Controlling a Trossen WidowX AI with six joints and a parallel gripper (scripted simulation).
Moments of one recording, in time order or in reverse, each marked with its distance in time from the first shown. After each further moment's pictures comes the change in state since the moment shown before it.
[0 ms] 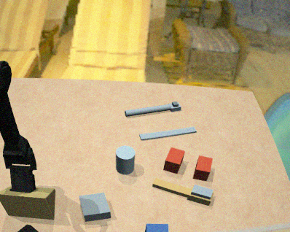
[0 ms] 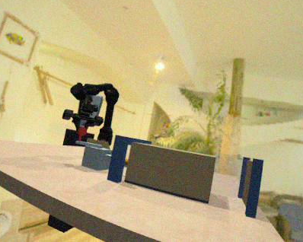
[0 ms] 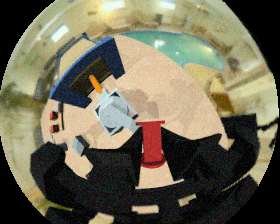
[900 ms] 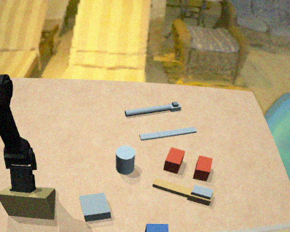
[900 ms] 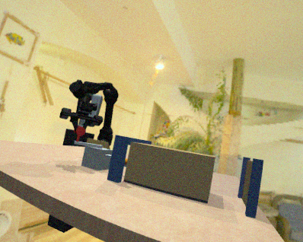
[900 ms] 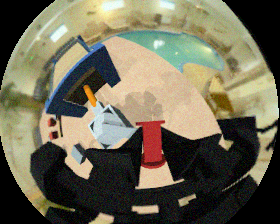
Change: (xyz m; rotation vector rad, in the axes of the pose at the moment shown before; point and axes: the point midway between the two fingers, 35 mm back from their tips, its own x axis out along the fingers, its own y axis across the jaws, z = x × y) arm 0.017 -0.016 0.039 -0.001 -0.003 -0.011
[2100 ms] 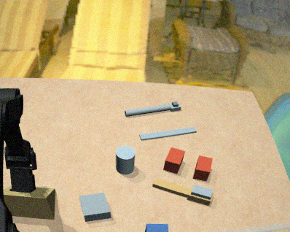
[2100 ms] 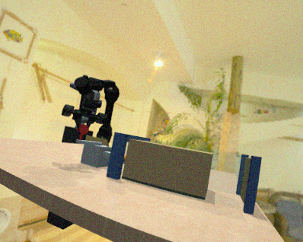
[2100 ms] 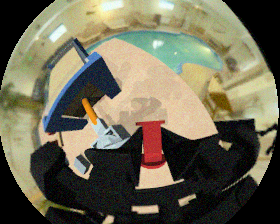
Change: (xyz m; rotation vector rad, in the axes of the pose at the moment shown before) arm 0.022 0.009 0.050 -0.001 -0.005 -0.012
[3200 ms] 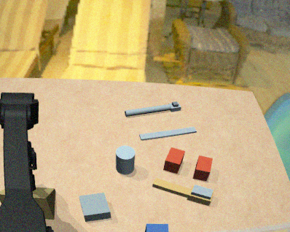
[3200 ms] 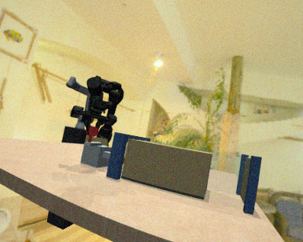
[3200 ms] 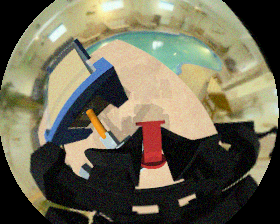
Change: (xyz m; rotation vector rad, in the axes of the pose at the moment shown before) arm 0.016 0.032 0.036 -0.006 -0.009 -0.006
